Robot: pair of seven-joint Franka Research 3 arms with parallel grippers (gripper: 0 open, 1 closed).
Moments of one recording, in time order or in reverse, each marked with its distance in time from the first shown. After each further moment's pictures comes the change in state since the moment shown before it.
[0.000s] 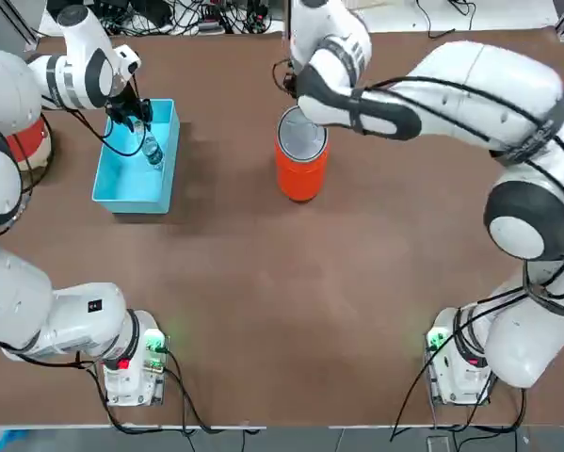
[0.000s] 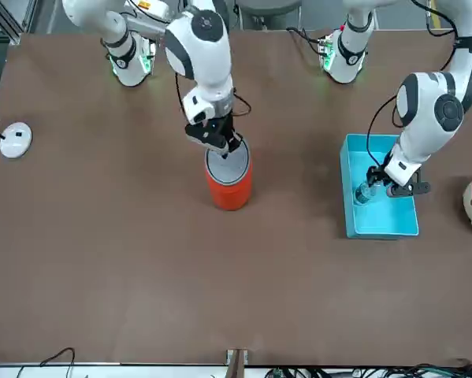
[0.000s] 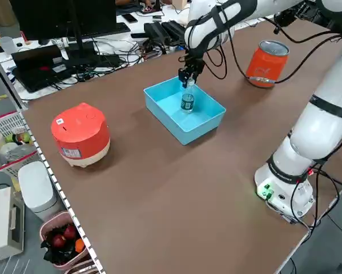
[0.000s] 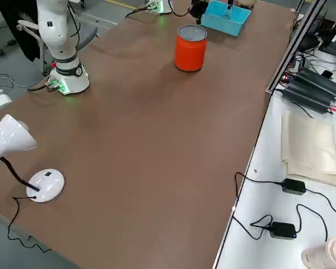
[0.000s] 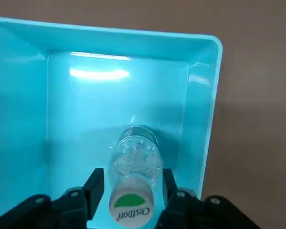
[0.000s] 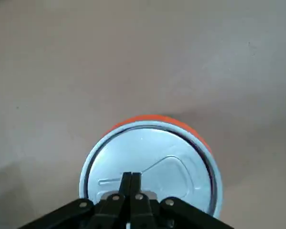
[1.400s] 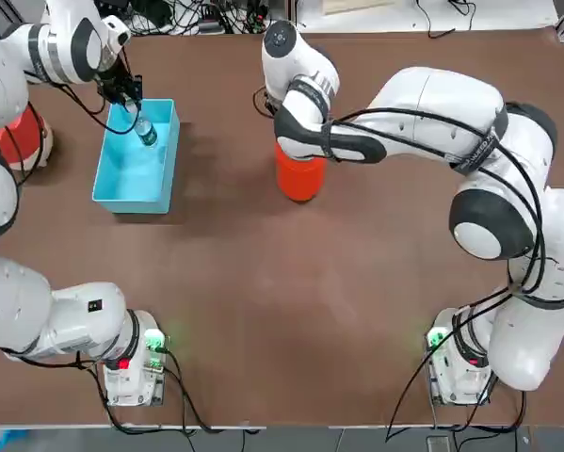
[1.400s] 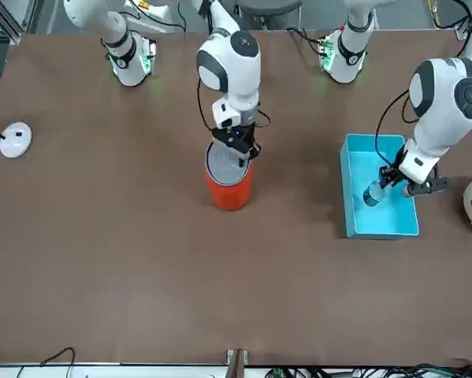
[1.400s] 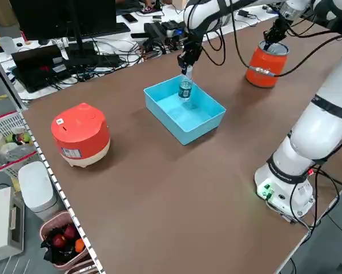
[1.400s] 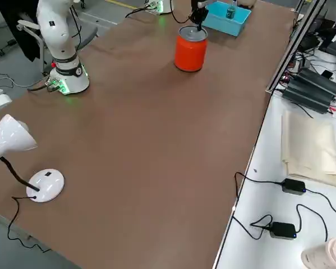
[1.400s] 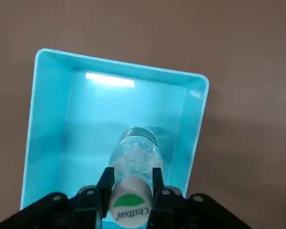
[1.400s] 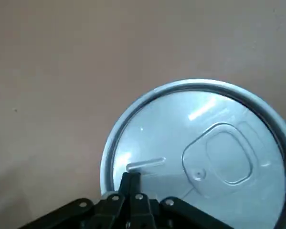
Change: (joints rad) left arm 0.003 -0.057 -0.006 0.115 0.000 -0.150 -0.084; right arm 0.076 0.144 -0.006 0.098 -0.088 0.044 0.194
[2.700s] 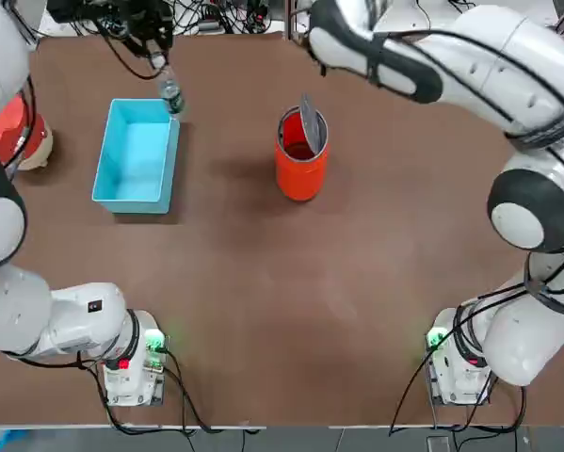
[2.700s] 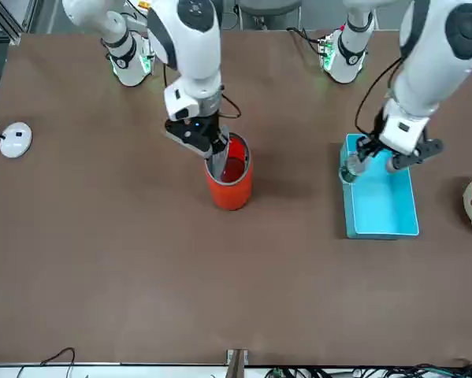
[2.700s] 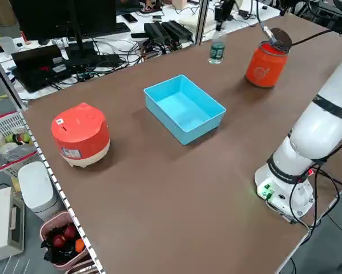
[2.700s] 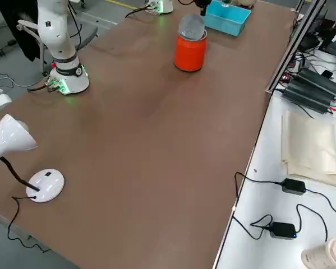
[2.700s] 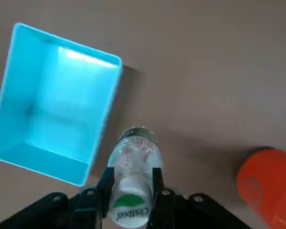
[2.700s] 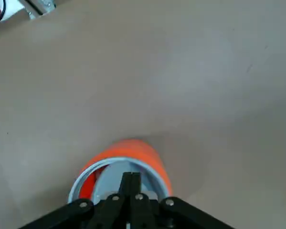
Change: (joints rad) left arm -0.012 -0.028 -0.314 0.387 -0.046 -0.446 -0.472; right arm -0.177 -0.202 -0.021 0.100 0.128 -0.359 -0.371
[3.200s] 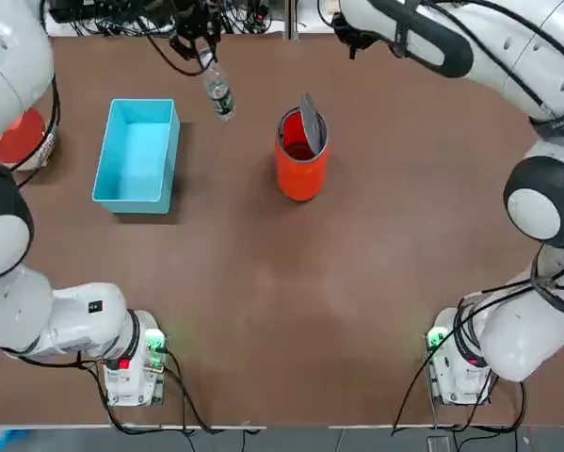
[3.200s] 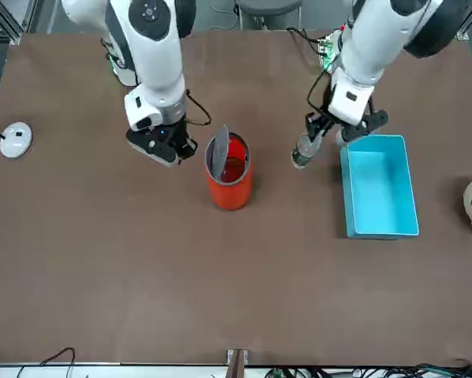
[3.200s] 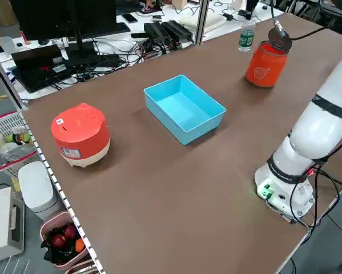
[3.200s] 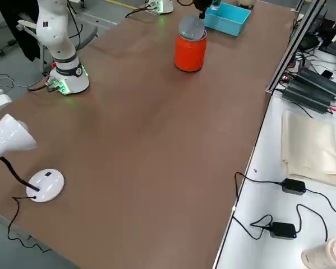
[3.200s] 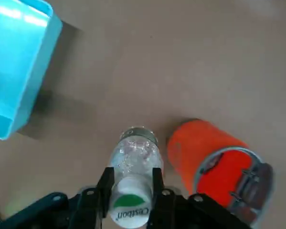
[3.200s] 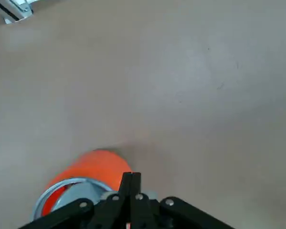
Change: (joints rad) left arm -0.005 0.056 -0.181 0.106 -0.093 0.002 -0.280; right arm -0.103 -0.037 -0.001 -0.016 0.036 -0.064 -0.183
